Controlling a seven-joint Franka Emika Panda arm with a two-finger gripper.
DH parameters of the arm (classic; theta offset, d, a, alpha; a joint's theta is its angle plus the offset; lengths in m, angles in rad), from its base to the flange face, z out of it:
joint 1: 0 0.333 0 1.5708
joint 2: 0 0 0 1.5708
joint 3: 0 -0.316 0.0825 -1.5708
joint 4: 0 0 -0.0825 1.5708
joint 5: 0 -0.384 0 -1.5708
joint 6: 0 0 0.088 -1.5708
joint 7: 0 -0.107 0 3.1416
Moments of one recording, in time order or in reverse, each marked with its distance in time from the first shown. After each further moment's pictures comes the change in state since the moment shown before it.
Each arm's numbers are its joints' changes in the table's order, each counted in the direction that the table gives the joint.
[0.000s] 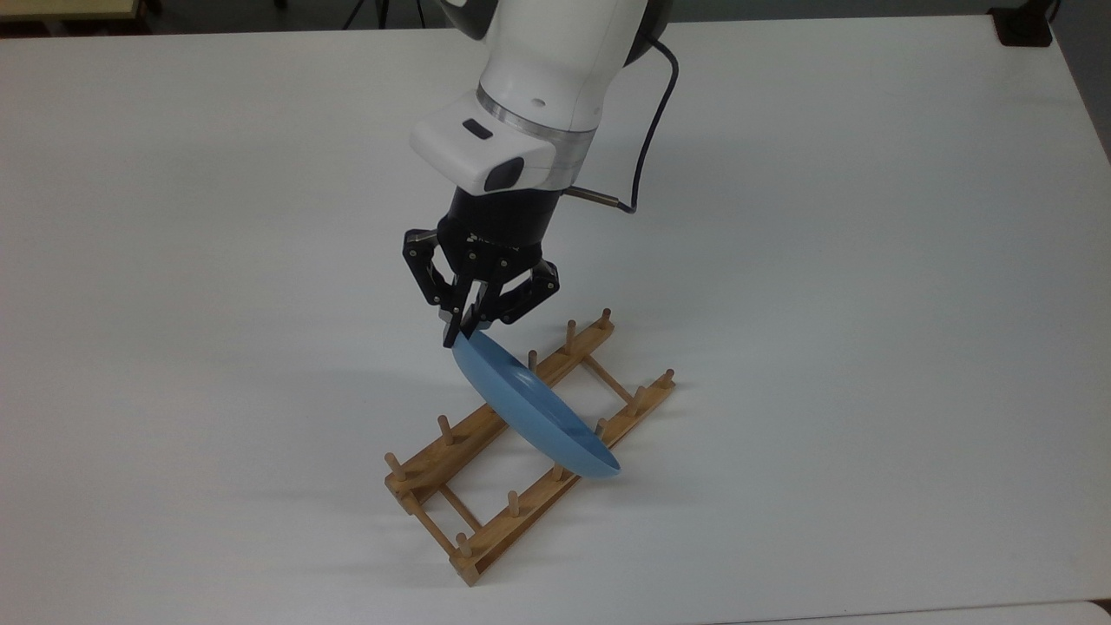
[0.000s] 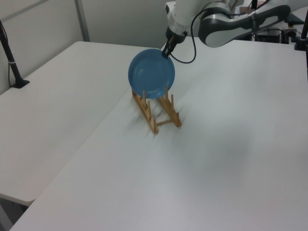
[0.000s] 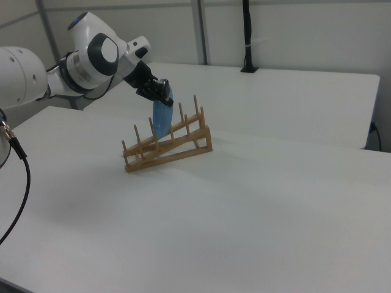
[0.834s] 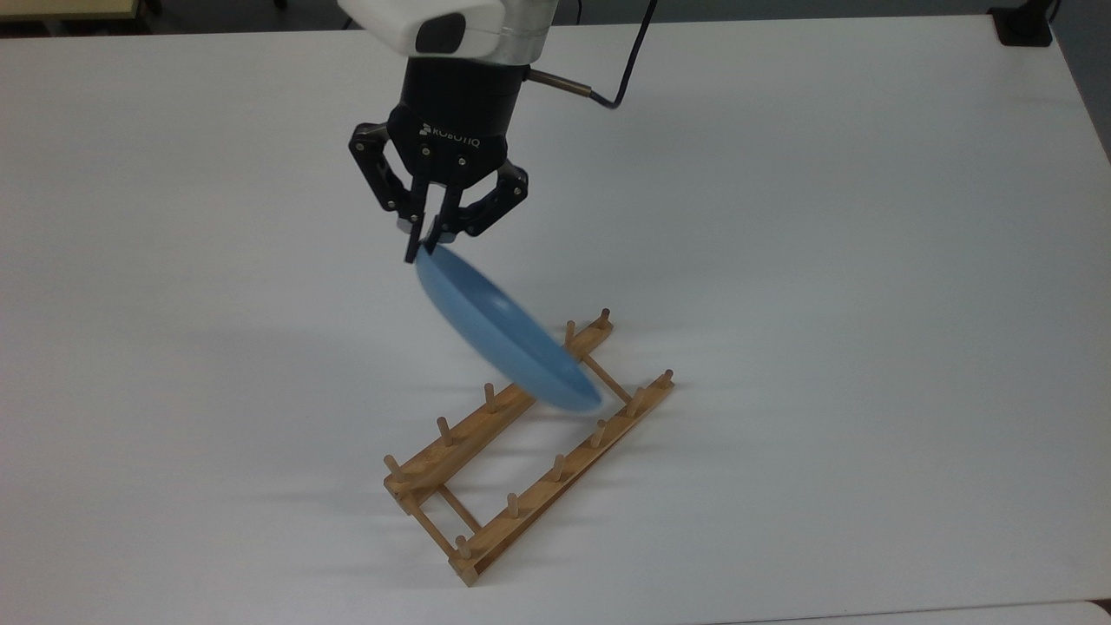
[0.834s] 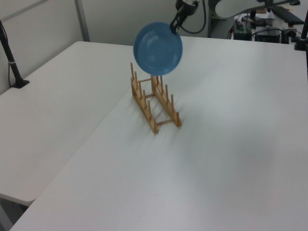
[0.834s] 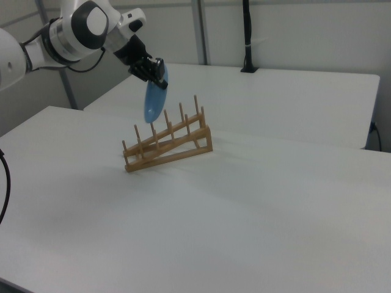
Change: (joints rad) arm -0.025 0.129 0.002 0.021 -0.122 -0.150 0.077
